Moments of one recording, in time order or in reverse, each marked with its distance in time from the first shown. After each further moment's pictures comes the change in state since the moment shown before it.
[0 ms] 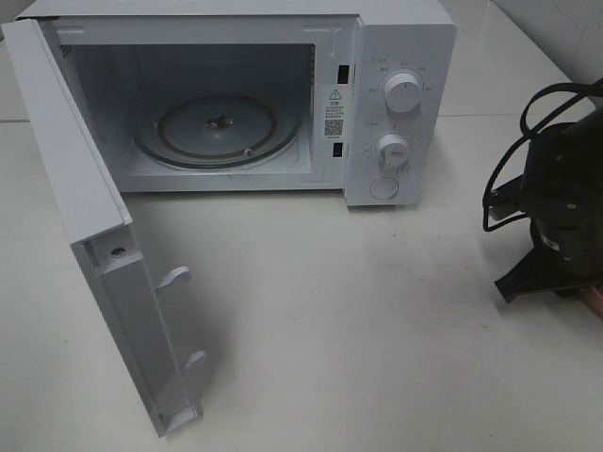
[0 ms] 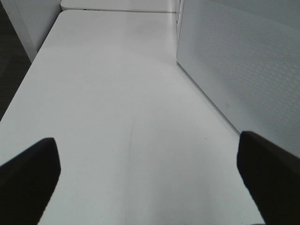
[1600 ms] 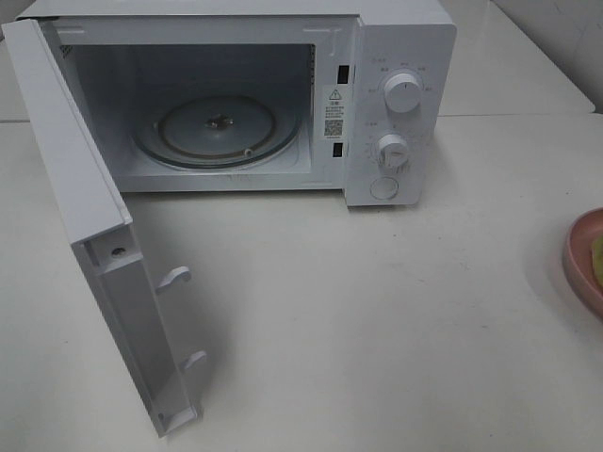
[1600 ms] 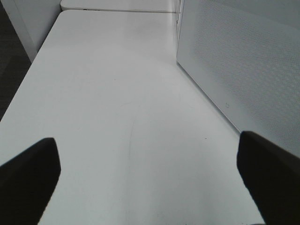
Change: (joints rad) left arm 0.000 0.000 0.000 0.000 0.000 0.000; right arm 0.000 -1.019 0.001 0.756 0.226 -0.702
